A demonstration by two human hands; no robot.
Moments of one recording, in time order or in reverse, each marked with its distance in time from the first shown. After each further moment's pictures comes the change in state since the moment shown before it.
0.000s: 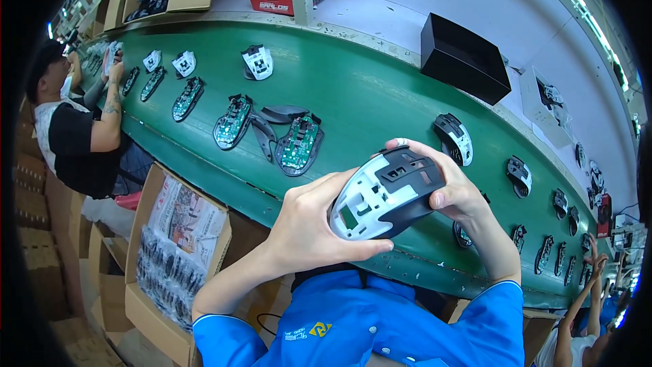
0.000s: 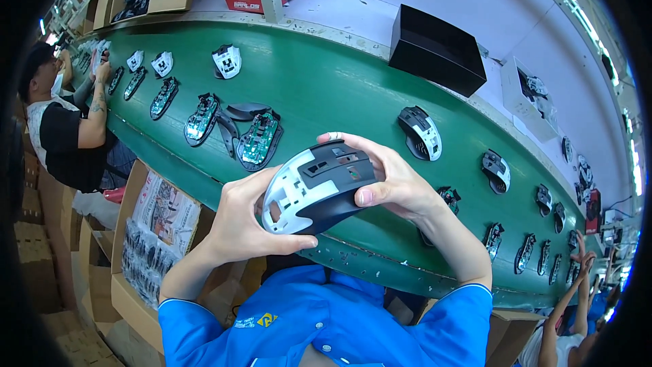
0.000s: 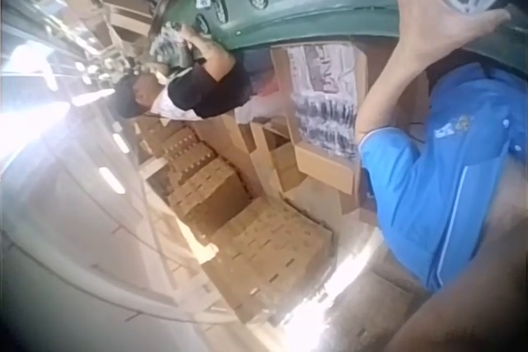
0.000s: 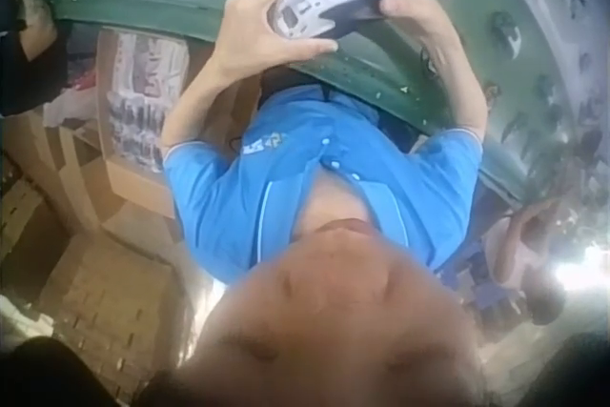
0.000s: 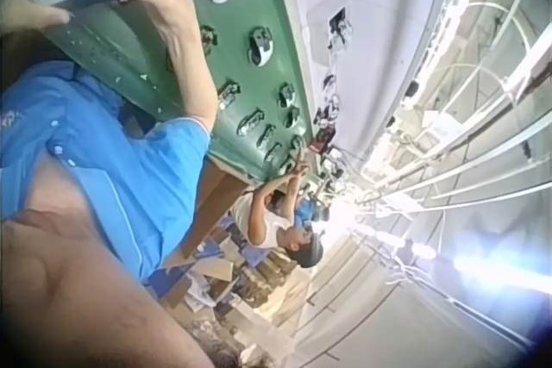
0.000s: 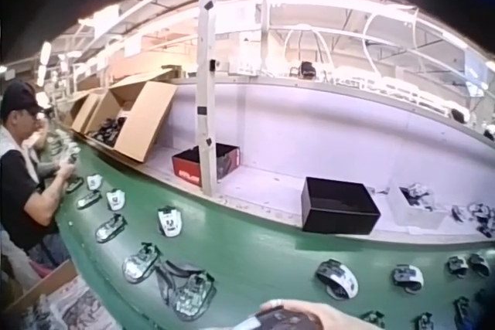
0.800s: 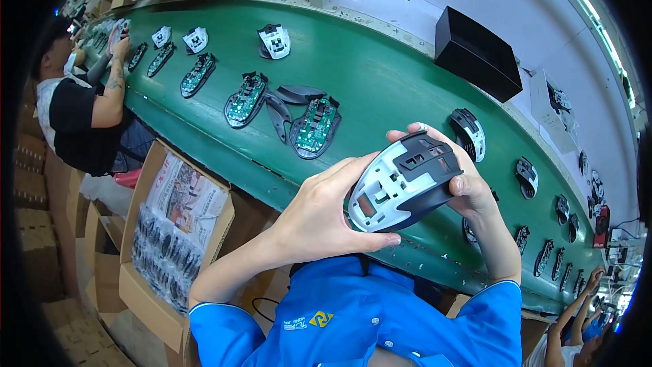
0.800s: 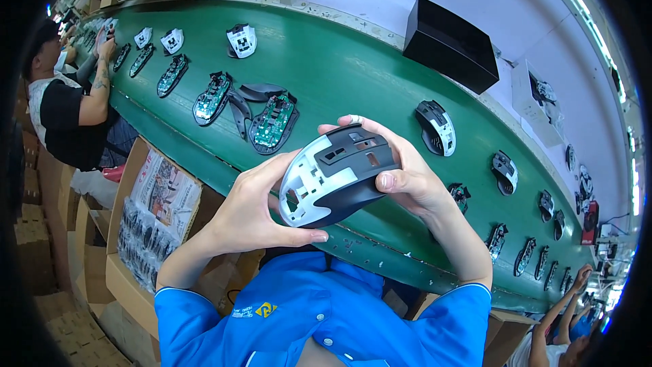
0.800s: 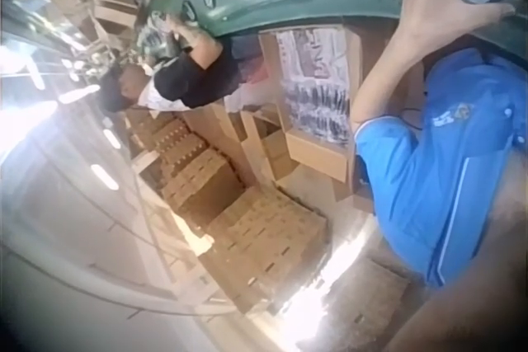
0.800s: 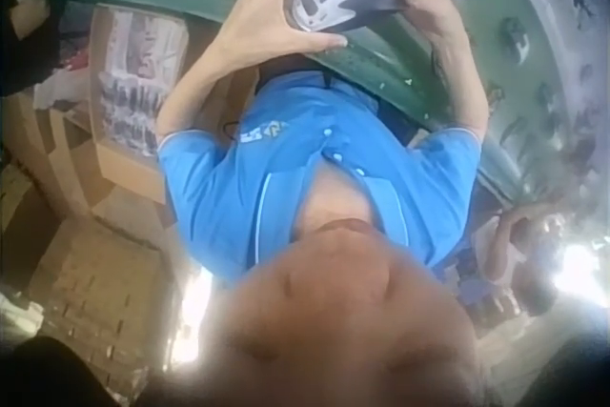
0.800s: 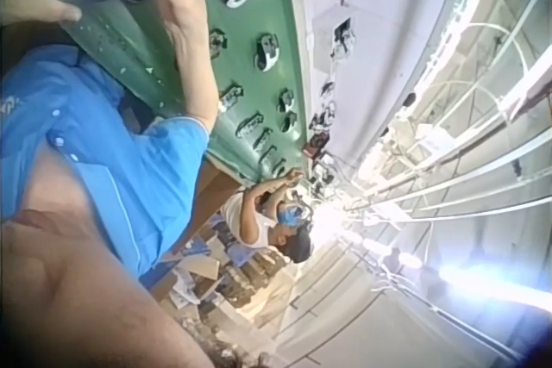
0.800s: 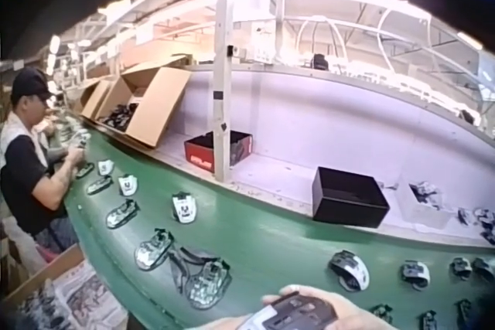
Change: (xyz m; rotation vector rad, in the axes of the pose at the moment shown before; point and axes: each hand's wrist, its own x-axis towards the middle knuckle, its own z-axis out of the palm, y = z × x) left_hand -0.020 -0.008 -0.007 -0.015 -0.113 -0.040; right_hand 0.005 0.015 0.018 0.032 0.048 -0.081
